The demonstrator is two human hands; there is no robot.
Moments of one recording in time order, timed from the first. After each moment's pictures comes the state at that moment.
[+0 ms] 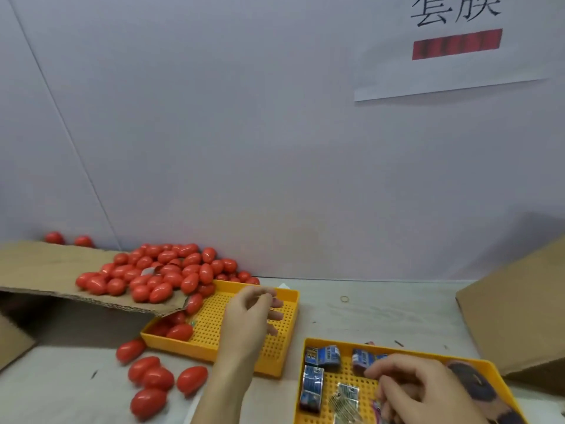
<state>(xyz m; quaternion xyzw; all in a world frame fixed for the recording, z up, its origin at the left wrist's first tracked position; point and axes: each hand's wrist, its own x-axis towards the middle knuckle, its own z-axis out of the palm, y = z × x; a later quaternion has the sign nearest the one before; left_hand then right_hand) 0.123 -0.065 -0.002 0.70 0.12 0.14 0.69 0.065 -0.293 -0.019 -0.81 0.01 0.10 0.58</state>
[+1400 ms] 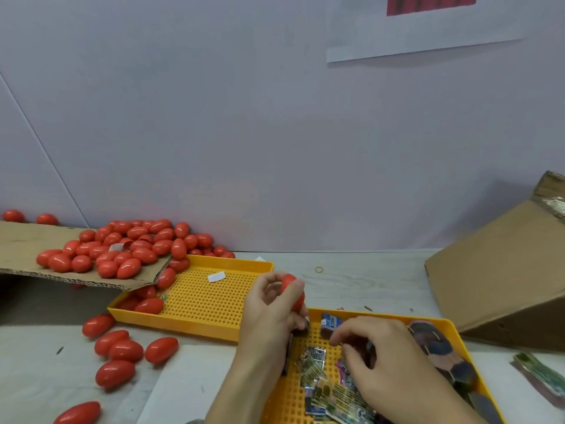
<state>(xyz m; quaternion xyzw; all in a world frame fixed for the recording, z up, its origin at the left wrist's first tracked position) 0.096 -0.132 -0.017 0.59 0.04 0.07 0.80 0.064 -0.301 -0.017 -0.91 -0.18 -0.04 0.37</state>
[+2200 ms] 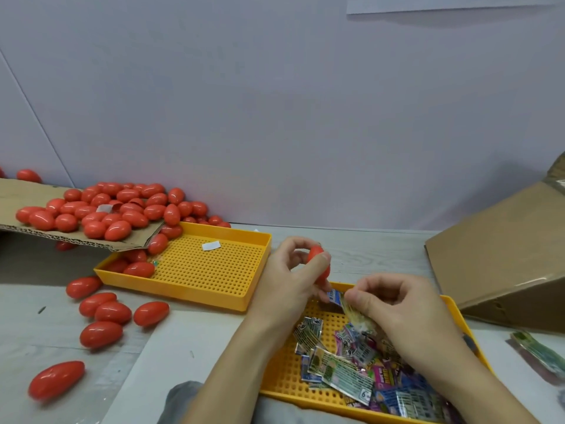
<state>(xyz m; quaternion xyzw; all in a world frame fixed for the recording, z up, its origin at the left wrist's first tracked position) 0.107 -0.141 -0.030 0.64 -0.07 0.03 0.77 0.067 -0.305 -0.014 -0.79 -0.07 -0.06 0.61</state>
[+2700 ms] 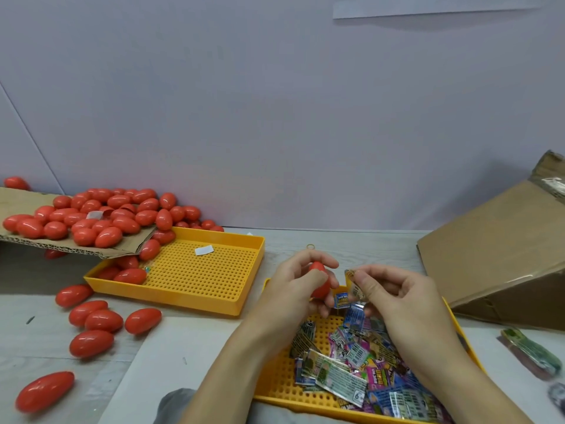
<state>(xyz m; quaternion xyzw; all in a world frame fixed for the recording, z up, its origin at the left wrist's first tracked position) 0.102 -0.146 -0.028 0.64 -0.13 -0.09 0.75 0.074 -0.306 -0.023 -0.73 0.02 -0.10 0.67</state>
